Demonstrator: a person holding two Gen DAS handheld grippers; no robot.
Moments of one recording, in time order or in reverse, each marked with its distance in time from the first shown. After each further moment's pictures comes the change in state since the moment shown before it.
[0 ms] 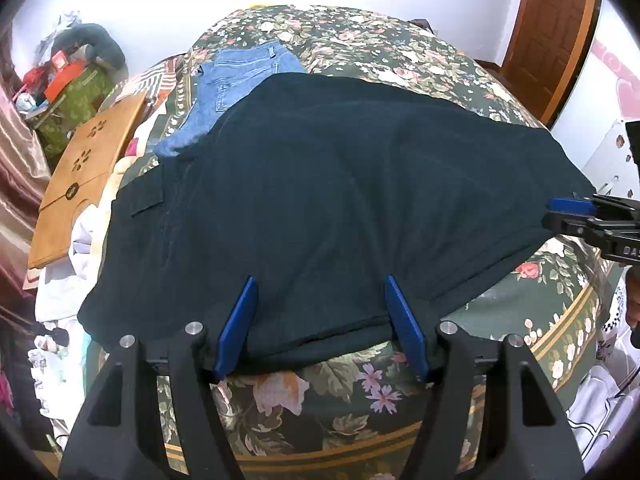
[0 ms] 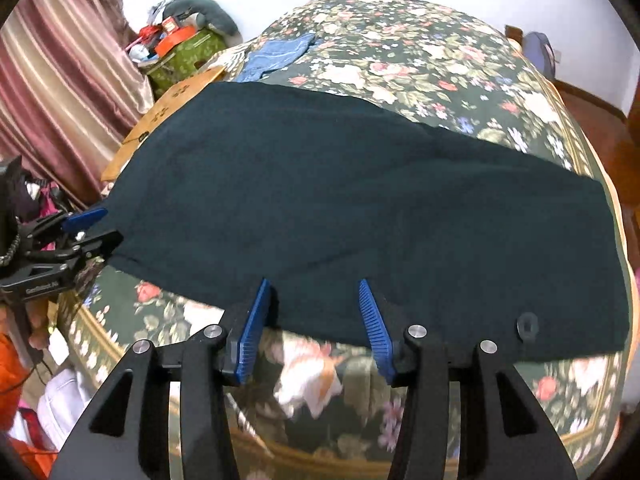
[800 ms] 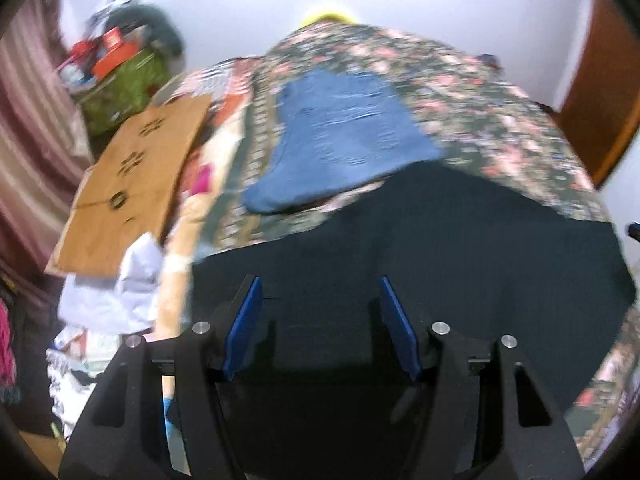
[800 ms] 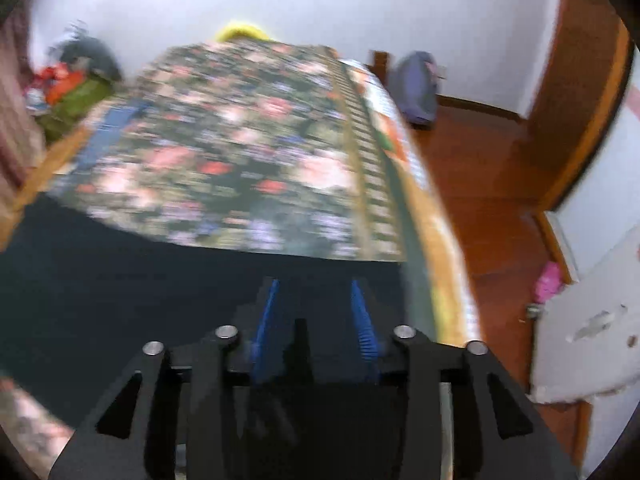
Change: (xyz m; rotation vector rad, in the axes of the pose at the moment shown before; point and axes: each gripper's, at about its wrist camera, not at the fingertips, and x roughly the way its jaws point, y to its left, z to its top) left arm 0.012 0.097 0.085 -0.156 -0.042 0.098; right arm -0.048 -0.131 0.076 0.072 -0.138 -0.311
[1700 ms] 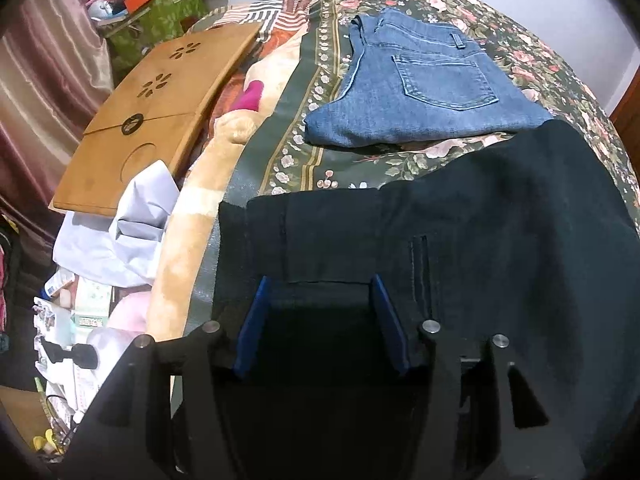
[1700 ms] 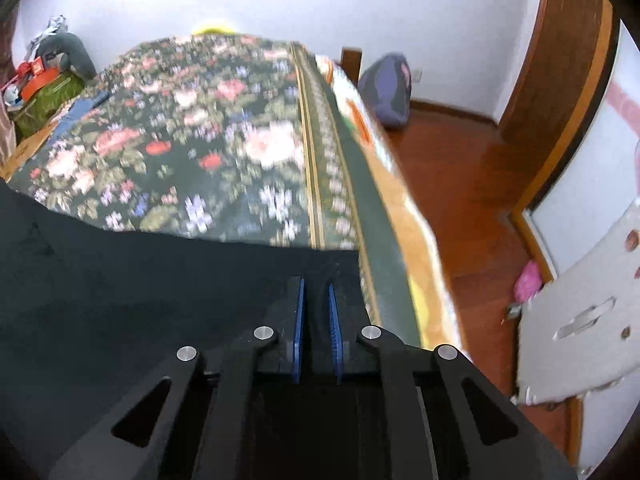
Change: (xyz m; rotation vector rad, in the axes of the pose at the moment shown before) left arm 0.087 0.073 -0.022 -0.173 0.155 0.103; right arm 0.038 -0.047 -0.021 -0.003 -0.043 -0.218
